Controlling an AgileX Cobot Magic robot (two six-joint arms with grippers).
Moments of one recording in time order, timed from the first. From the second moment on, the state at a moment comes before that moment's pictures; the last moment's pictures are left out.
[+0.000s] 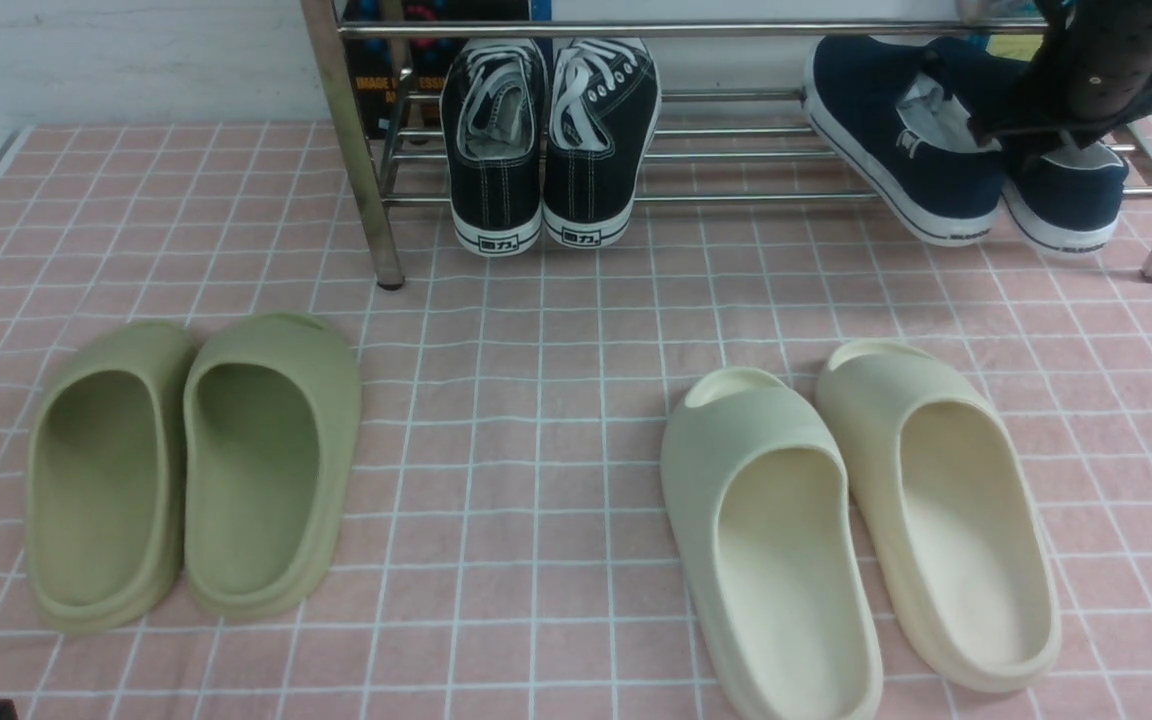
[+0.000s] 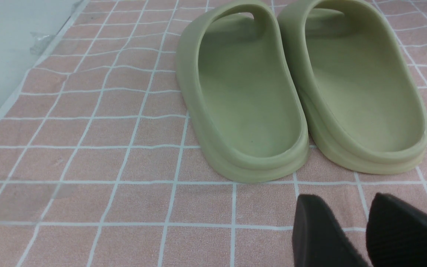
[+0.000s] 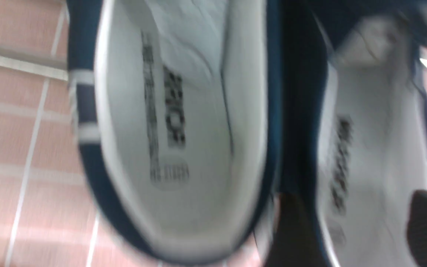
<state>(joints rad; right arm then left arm) 0.08 2.25 -2.29 -0.20 1.16 -0.07 0.00 -0.01 0.02 0.14 0.37 -0.07</state>
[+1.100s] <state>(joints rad) 0.01 2.06 -1.80 -0.13 0.79 0.00 0.00 -0.01 0.02 0.14 0.37 -0.07</state>
